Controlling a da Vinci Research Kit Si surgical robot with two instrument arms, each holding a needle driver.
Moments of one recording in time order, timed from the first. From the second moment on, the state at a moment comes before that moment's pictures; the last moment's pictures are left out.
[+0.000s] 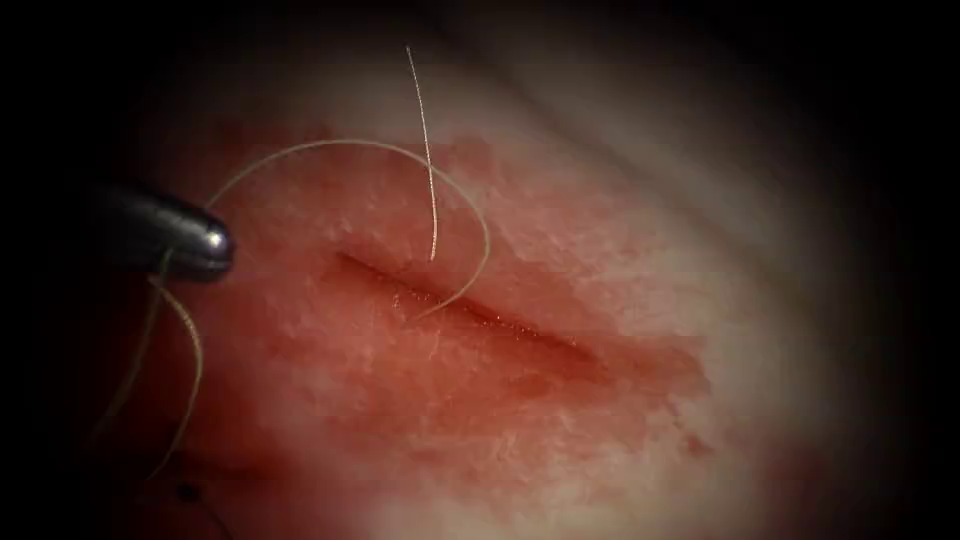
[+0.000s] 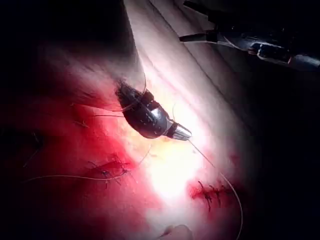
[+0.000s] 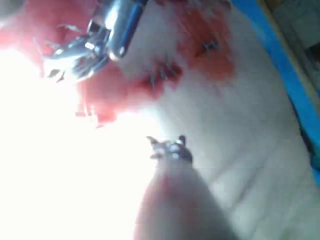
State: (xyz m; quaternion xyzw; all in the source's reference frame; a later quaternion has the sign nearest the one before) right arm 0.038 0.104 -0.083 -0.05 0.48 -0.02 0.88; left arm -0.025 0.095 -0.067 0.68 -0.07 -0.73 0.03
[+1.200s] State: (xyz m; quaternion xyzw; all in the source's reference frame) right arm 0.028 0.089 -0.066 0.02 0.49 0.17 0.85; left arm -0.025 0.095 -0.061 0.67 -0.03 -0.75 0.00
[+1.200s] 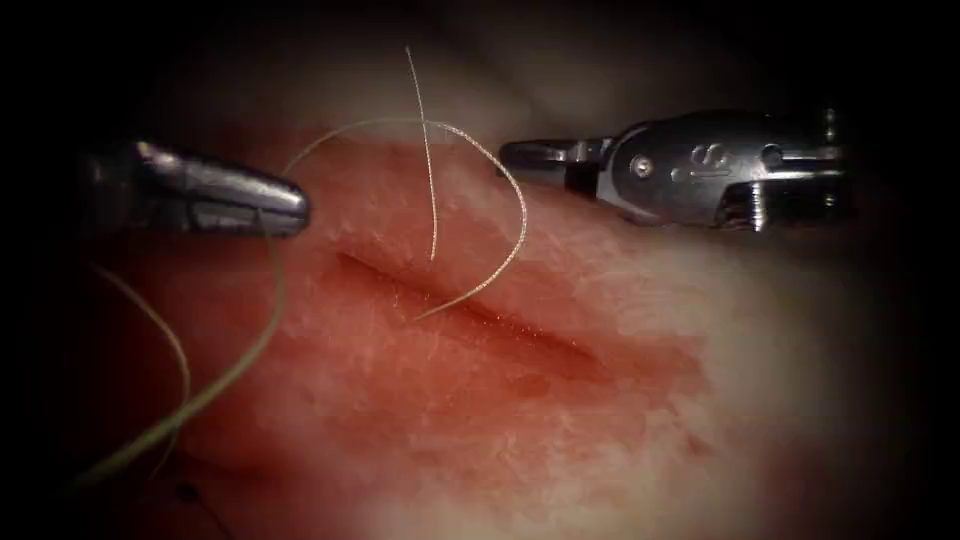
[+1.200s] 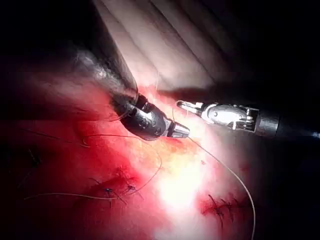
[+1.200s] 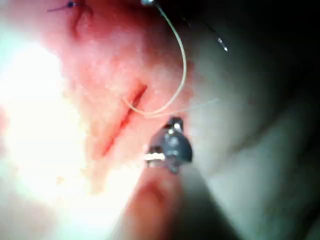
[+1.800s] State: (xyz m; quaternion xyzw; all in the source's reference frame) right arm 0.032 0.087 -0.064 0.09 0.60 0.23 0.76; left arm -0.025 0.095 -0.054 0.63 -0.05 -0.78 0.00
